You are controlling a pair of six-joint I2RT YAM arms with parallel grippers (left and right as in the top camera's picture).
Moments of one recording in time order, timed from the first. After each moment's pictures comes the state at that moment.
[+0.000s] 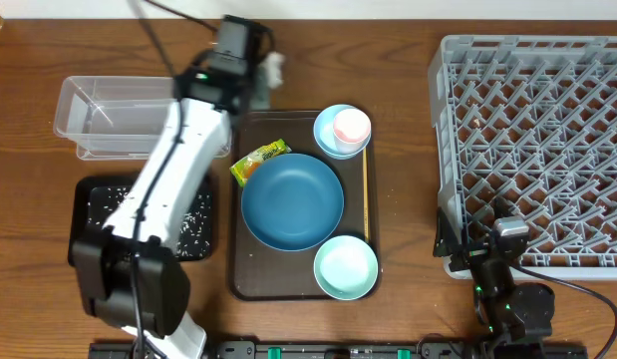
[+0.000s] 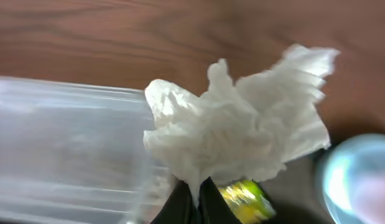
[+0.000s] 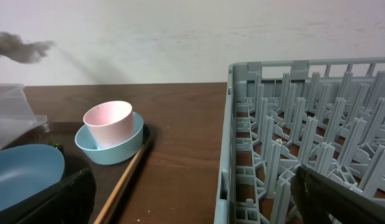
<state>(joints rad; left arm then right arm) -0.23 1.78 1.61 -0.77 -0.25 -0.28 0.09 0.01 0.01 -0.06 -0.12 0.12</state>
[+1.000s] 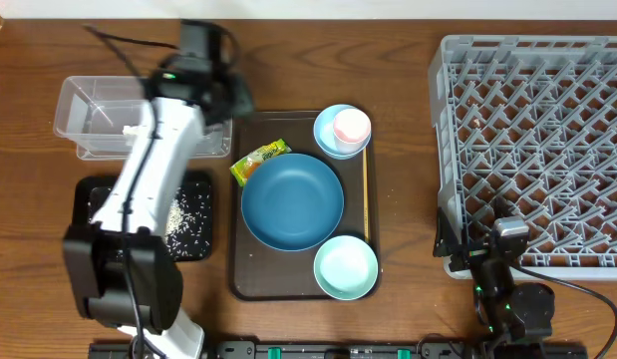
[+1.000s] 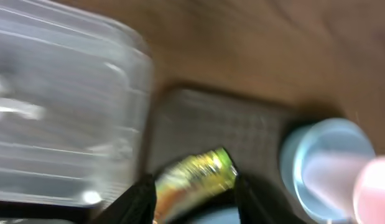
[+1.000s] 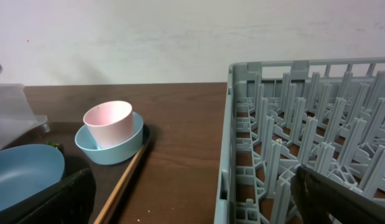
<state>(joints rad) -0.17 1.79 1.54 -0.82 0.04 -0.39 0.09 0.01 0.01 -0.06 -0.12 0.12</state>
